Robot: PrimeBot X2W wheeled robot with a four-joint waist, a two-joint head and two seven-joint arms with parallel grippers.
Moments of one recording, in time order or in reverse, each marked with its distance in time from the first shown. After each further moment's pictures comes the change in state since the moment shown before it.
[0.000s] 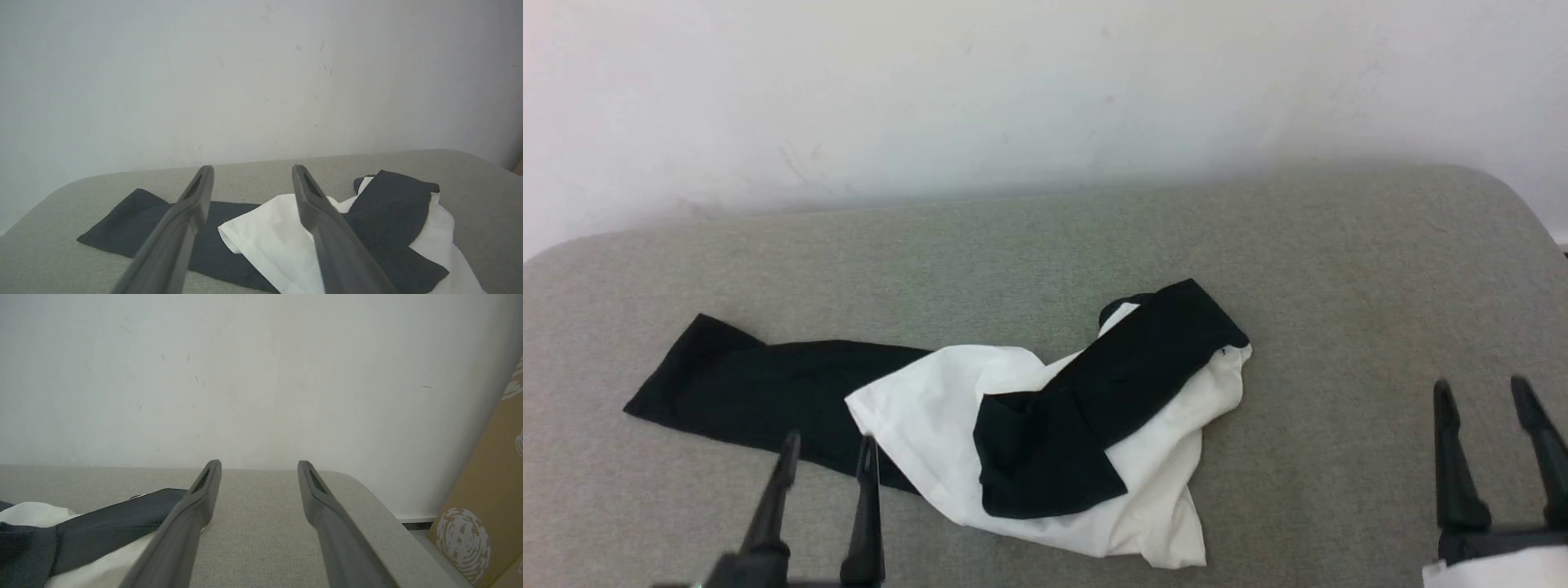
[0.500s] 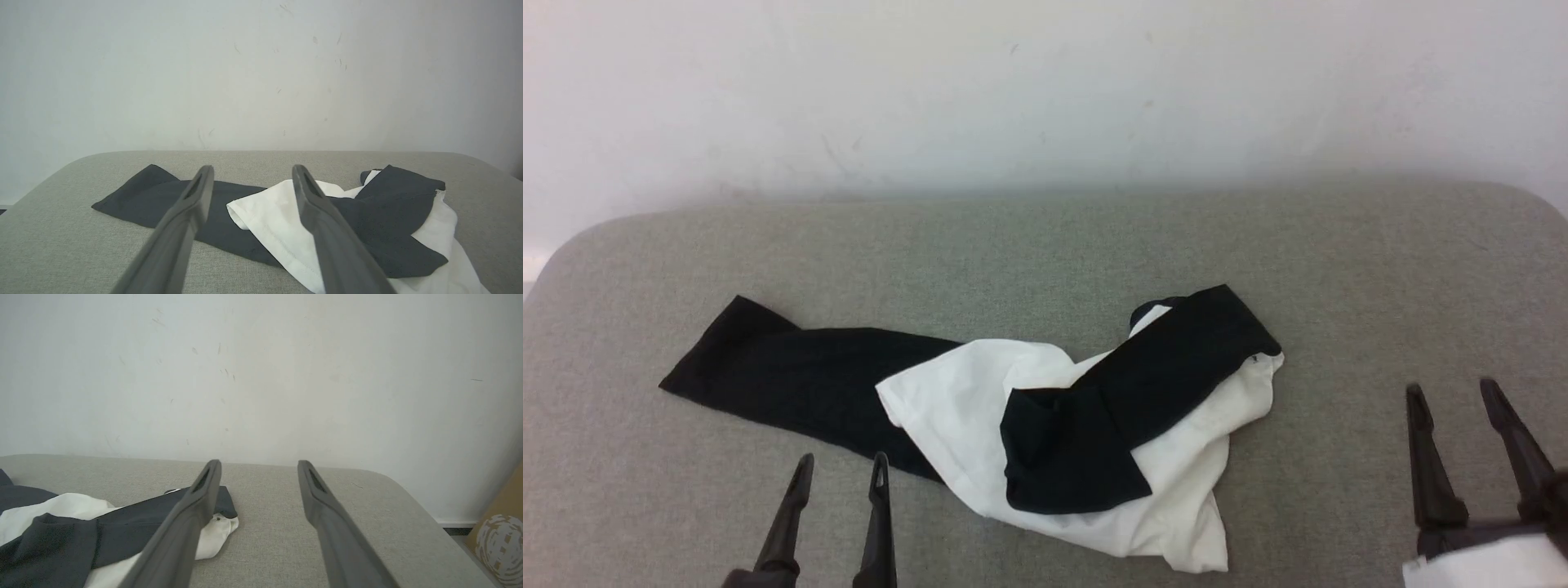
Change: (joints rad) left arm 0.093 -0.083 0.041 0.020 0.021 -0.055 -0.007; right arm 0.038 0.001 0.036 -0.007 0.008 0.000 0.026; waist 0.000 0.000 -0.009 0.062
